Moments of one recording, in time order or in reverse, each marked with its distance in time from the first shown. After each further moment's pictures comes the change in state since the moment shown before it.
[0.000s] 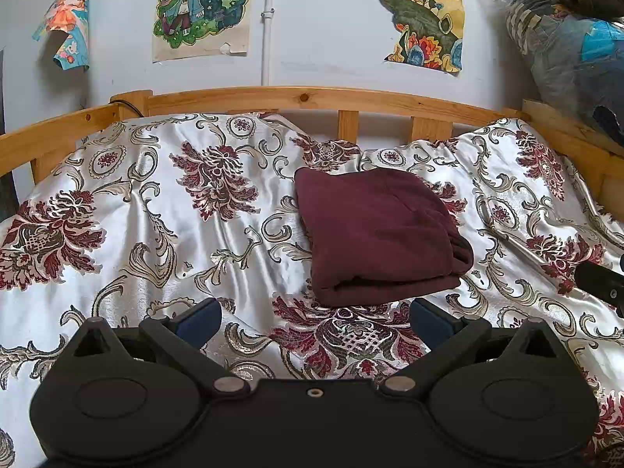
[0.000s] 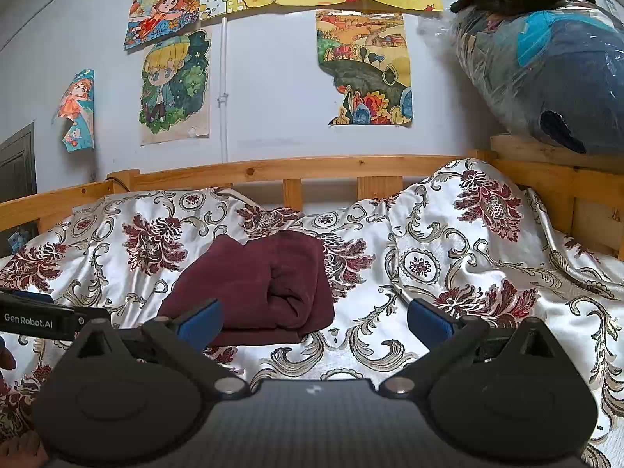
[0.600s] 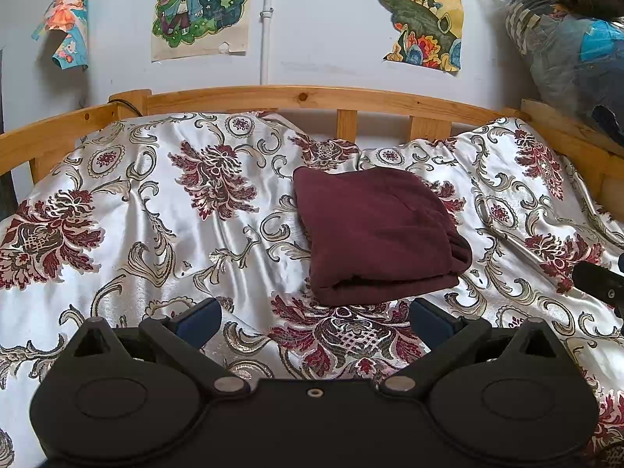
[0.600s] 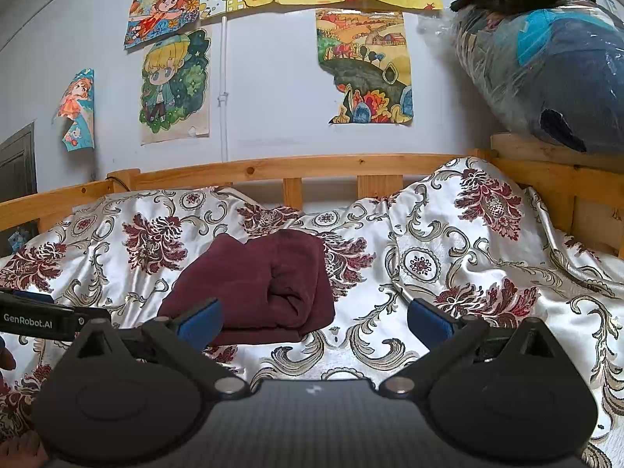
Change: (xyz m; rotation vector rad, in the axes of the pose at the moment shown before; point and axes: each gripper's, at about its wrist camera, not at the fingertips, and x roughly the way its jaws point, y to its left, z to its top) left arm 0.000 -0.001 0.000 -0.001 0.001 -0.001; right arm 0.000 0.001 -0.001 0.002 0.002 -0.001
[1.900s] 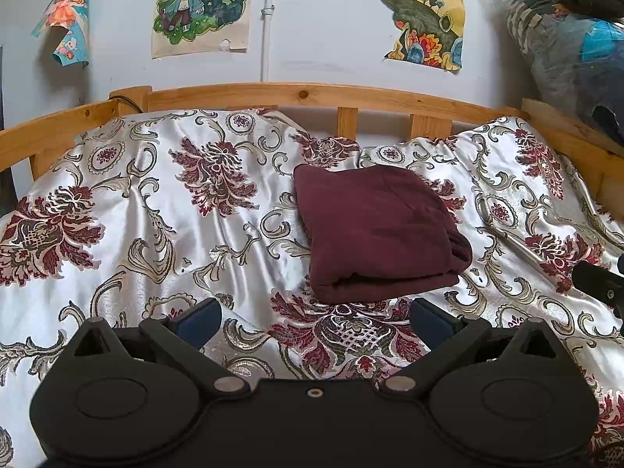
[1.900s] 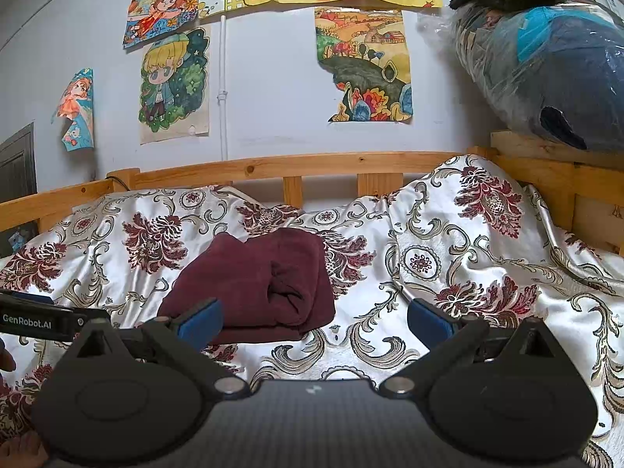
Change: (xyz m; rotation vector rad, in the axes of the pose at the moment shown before) left arm -0.001 -0.003 -0.002 -0.006 0.007 0.001; right arm 0.001 0.000 0.001 0.004 0.004 -0.001
